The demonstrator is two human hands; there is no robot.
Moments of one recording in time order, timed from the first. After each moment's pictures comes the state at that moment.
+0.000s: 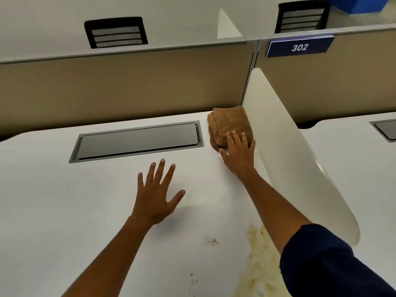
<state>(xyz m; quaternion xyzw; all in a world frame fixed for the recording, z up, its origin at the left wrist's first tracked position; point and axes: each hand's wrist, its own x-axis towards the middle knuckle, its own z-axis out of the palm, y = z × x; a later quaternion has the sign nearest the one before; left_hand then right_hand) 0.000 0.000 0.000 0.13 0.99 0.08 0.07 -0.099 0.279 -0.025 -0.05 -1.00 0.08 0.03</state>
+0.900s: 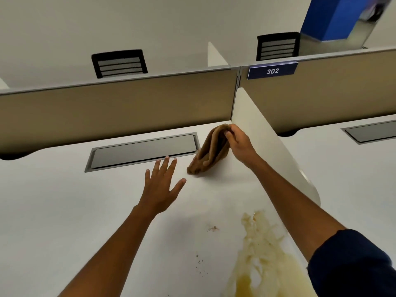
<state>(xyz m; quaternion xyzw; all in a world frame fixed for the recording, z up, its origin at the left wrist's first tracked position) 0.027 -0.002 0.067 0.15 0.97 0.17 0.03 -0.037 0.277 0.104 0.00 -0.86 0.50 0.10</state>
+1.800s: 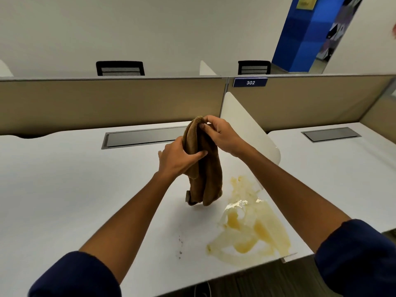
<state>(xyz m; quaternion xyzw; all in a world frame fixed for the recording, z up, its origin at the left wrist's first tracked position) 0.175 -0.018 0.173 0.12 0.91 0.40 -0.04 0.174 0.151 0.227 0.11 -0.87 0.47 0.08</state>
